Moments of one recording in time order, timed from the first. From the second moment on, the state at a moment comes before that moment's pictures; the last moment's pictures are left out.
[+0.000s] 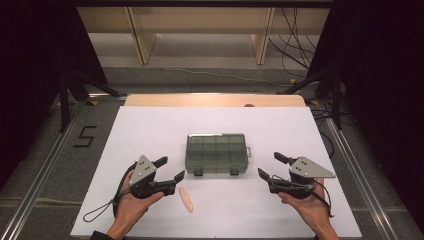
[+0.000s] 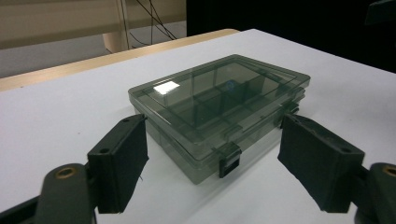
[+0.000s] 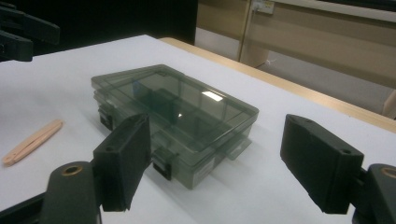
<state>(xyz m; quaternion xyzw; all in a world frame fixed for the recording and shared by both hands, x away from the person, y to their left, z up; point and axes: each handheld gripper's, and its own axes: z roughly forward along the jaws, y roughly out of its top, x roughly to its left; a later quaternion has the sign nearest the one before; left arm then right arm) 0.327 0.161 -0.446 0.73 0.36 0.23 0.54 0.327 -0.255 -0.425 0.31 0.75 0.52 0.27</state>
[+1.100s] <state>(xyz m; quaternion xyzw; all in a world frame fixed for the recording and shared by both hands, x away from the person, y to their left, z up) 0.380 0.171 -0.465 0.78 0.34 0.22 0.48 0.387 -0.255 -0.445 0.30 0.79 0.50 0.21</state>
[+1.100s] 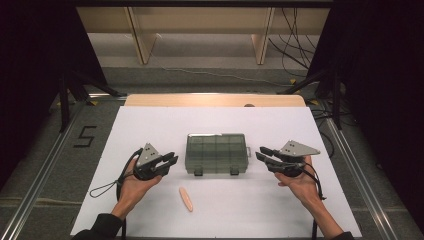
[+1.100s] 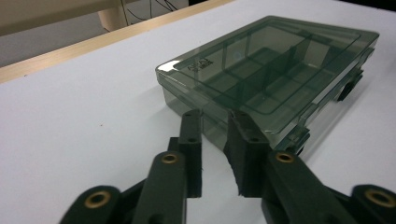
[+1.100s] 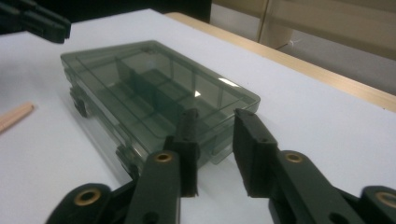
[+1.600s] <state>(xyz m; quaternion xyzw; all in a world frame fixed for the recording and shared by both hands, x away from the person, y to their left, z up) 0.395 0.164 -0.478 0.80 0.33 0.21 0.45 0.403 -0.247 -0.460 0.25 0.84 0.45 0.19</state>
